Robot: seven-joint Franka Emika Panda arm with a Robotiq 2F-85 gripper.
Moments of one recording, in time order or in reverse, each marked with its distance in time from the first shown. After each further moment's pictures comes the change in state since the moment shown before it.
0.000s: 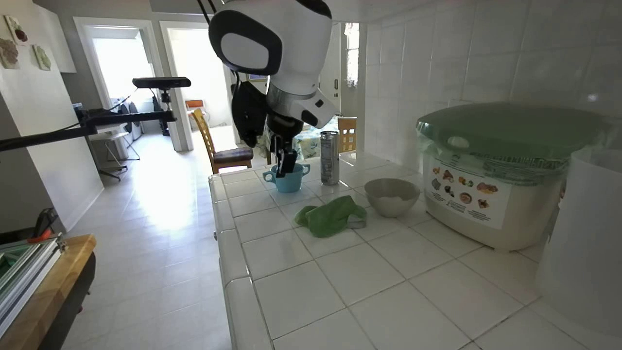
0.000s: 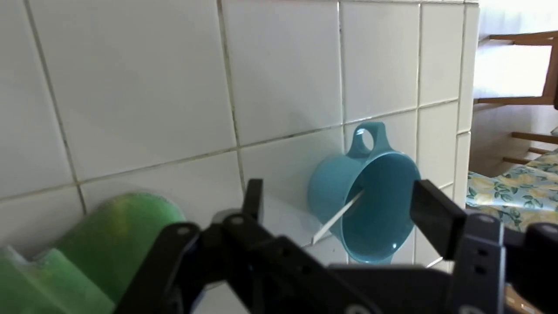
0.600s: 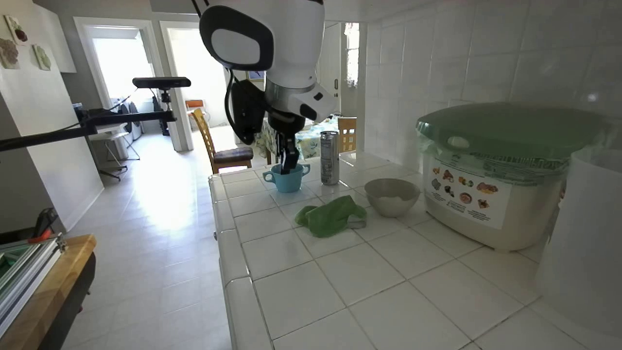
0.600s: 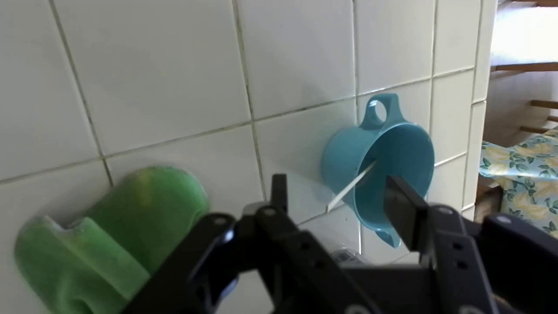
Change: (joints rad) arm 0.003 -0.032 -0.006 -0.036 0.013 0.091 0.012
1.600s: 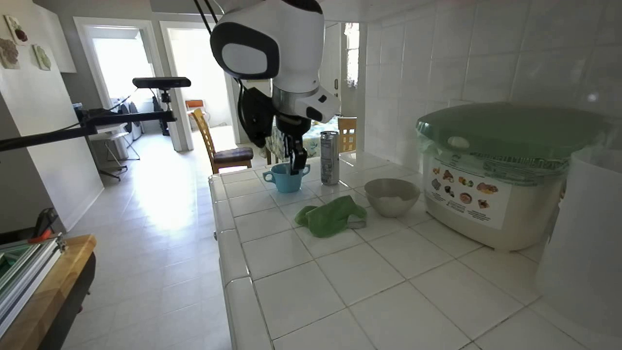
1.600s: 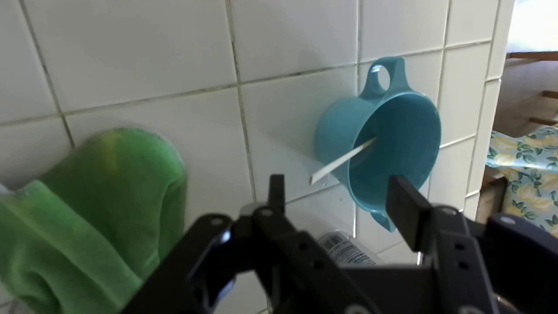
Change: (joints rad) arm 0.037 0.062 0.013 0.050 0.000 0.088 0.001
